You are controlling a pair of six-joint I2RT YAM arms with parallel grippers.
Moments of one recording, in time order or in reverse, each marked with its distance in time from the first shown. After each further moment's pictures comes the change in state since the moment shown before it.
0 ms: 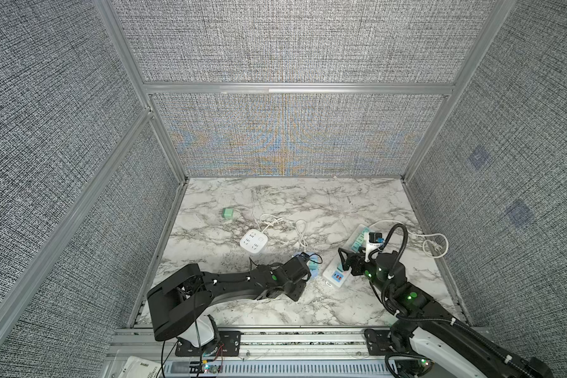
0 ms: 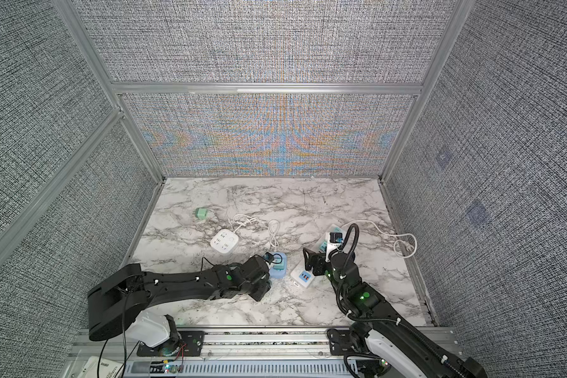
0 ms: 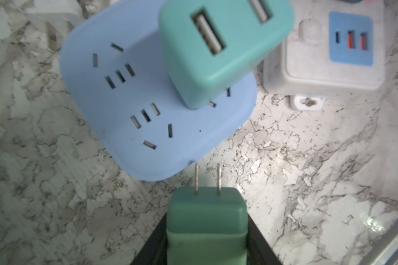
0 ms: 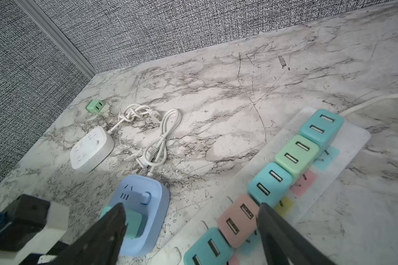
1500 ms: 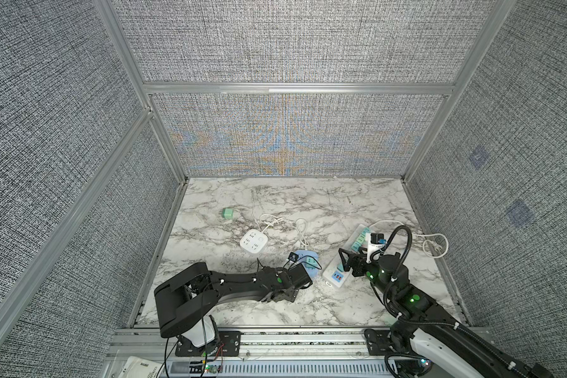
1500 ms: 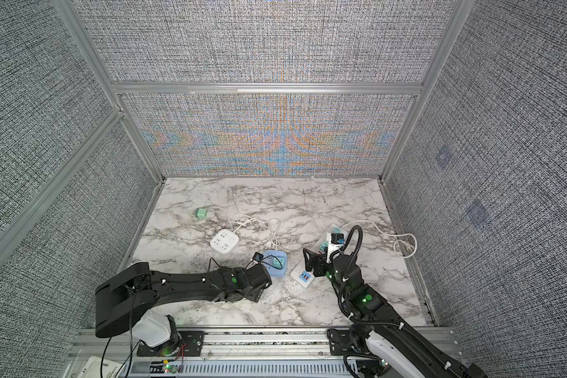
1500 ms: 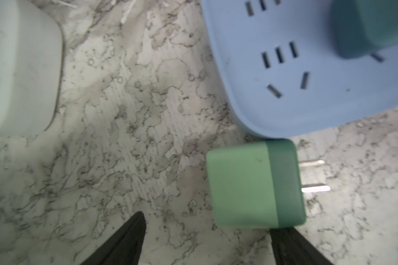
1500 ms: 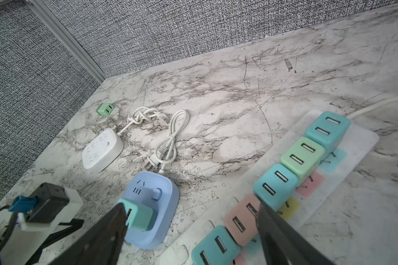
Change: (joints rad) left arm -0.039 0.035 0.026 -0.224 -0.359 -0.213; right arm 0.006 -0.050 -0.006 -0.009 -0.022 0.006
